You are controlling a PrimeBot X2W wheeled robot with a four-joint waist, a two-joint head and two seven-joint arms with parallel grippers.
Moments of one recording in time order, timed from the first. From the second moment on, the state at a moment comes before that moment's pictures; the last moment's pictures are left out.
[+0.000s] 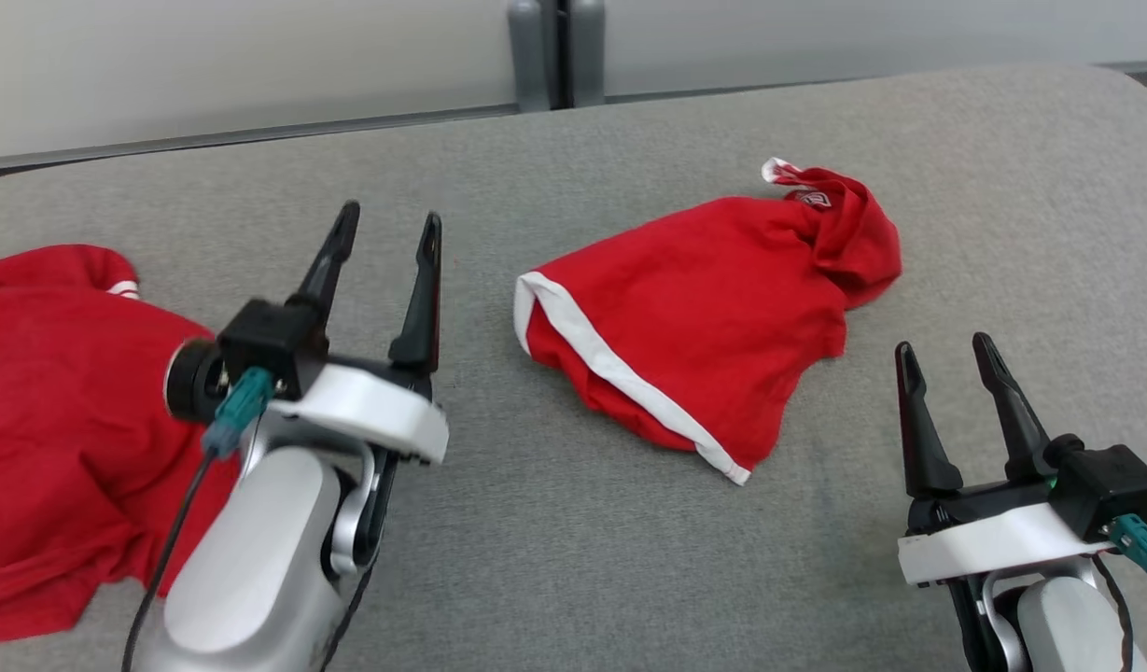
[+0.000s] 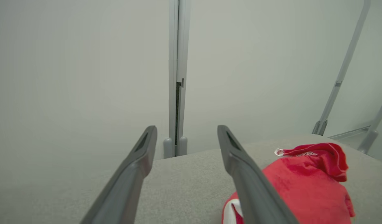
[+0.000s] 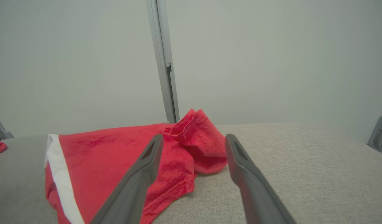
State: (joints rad) left arm -0.54 0.17 -0.46 0.35 -0.46 0.13 -0.26; right arm -0.18 -0.12 0.11 0.21 0.21 0.13 -0.26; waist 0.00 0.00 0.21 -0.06
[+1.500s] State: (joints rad) left arm -0.22 0.05 -0.34 0.24 -0.36 0.09 -0.26; right arm -0.27 -0.24 0.41 0.58 0.22 0.13 -0.26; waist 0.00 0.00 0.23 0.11
